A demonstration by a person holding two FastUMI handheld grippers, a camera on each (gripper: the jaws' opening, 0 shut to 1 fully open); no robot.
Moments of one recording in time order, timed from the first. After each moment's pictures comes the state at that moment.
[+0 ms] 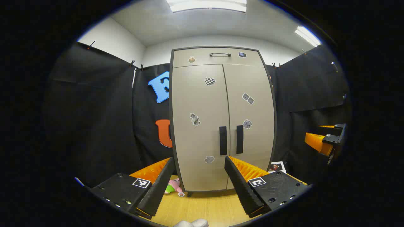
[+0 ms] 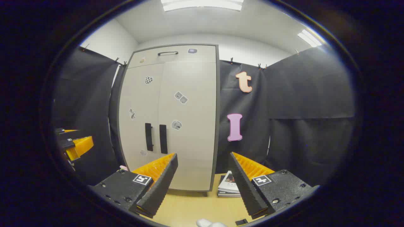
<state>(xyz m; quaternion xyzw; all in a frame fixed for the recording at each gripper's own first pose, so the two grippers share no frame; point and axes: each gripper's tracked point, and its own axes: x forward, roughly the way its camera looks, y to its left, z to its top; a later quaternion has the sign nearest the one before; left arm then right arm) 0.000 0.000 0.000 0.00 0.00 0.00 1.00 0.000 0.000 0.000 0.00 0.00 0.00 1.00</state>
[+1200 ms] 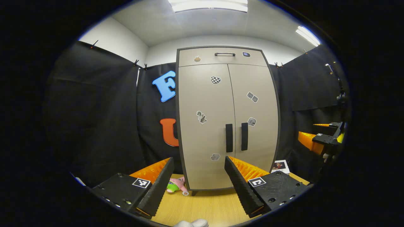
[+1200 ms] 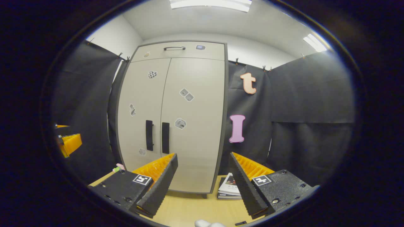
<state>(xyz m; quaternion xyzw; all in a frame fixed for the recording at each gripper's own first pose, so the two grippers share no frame) -0.017 0.032 -0.015 0.00 0.01 0.02 1.00 0.042 0.035 -0.006 -0.03 0.00 0.00 1.00</state>
